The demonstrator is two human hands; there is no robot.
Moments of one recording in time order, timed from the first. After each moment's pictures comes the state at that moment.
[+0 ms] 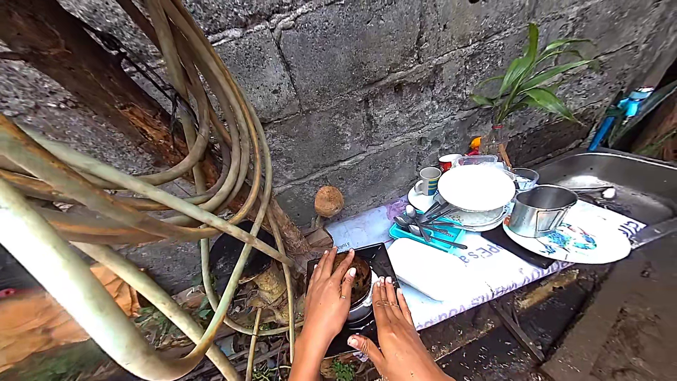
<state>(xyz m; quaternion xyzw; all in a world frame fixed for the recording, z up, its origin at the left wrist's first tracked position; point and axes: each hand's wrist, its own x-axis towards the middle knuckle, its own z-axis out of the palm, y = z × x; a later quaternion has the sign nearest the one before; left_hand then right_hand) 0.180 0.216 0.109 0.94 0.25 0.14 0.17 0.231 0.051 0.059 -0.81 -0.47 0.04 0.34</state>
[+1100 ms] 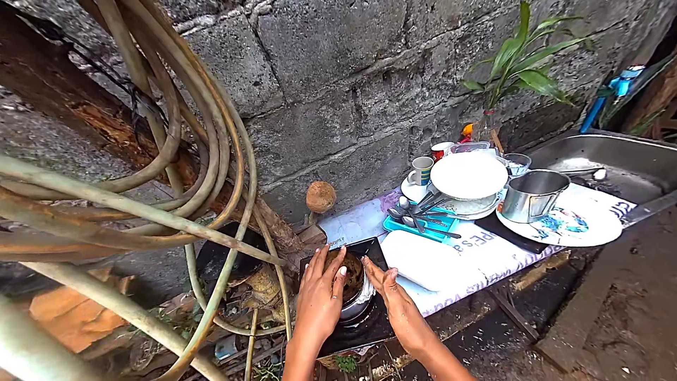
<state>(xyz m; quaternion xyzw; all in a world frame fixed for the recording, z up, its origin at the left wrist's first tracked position) 0.178 0.216 0.108 0.94 0.25 0.15 0.16 0.269 0.064 0.073 -0.55 -0.34 0.28 0.71</state>
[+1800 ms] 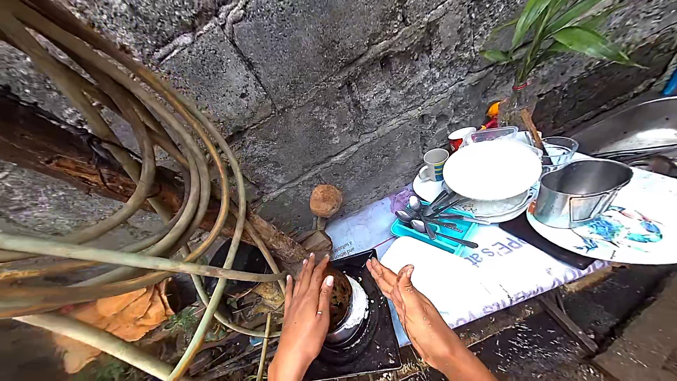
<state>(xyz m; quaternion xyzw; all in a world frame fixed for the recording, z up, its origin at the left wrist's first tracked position) 0.197 0.197 0.137 0.94 0.31 0.12 0.09 0.333 0.043 0.084 -0.45 -0.31 0.38 0.75</state>
